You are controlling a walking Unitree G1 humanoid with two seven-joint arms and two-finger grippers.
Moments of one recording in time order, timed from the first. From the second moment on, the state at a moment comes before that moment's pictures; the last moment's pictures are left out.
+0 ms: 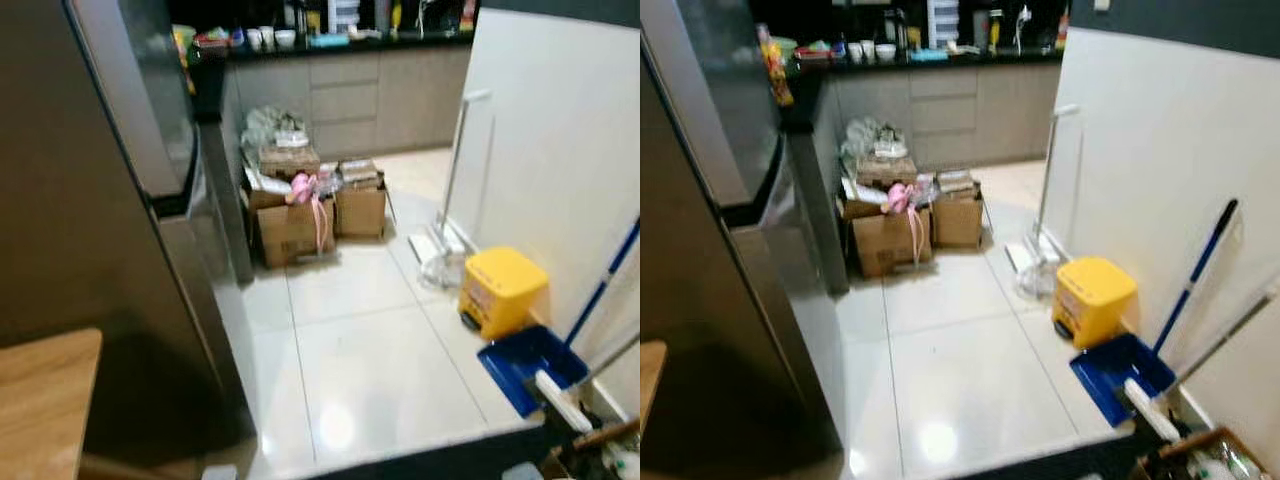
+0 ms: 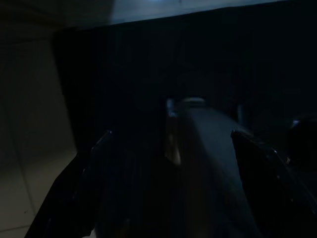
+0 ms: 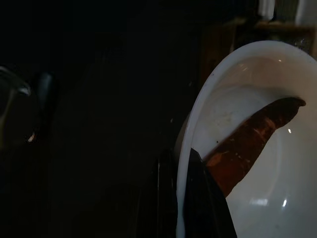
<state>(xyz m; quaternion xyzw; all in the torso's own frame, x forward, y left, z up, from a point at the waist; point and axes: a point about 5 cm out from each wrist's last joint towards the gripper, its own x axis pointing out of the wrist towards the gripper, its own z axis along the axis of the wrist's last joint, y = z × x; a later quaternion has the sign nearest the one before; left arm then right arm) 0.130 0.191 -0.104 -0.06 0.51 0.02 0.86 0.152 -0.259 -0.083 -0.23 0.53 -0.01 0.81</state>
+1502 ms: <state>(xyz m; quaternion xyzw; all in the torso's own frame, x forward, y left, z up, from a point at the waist) 0.136 0.193 -0.102 -0.07 0.50 0.01 0.86 0.145 -0.250 -0.089 -0.21 0.55 0.05 0.81</state>
